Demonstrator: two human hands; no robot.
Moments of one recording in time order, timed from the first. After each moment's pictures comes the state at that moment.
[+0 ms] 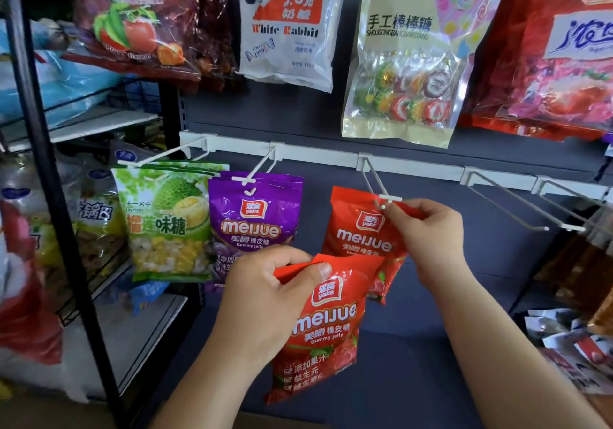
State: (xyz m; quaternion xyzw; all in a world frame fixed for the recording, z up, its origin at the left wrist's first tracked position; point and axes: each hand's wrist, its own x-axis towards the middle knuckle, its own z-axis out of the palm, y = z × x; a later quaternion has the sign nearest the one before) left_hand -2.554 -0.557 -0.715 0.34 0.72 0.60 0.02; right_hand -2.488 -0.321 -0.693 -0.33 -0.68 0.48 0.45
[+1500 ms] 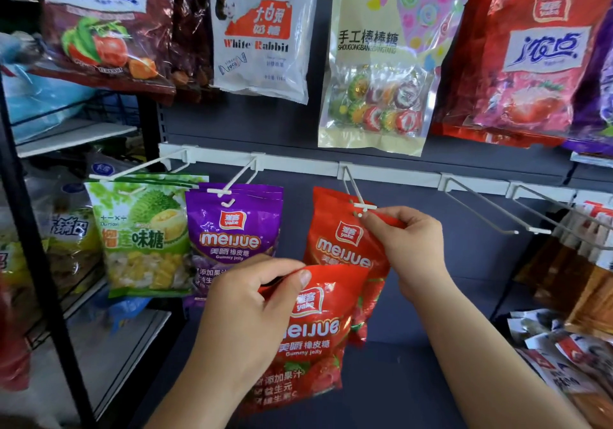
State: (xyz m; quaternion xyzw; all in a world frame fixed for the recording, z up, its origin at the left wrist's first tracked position) left_hand -2.547 -0.553 -0.716 0.36 0.71 0.60 -0.02; right_hand -2.478 -0.329 -0.688 -0.30 -0.67 0.51 0.45
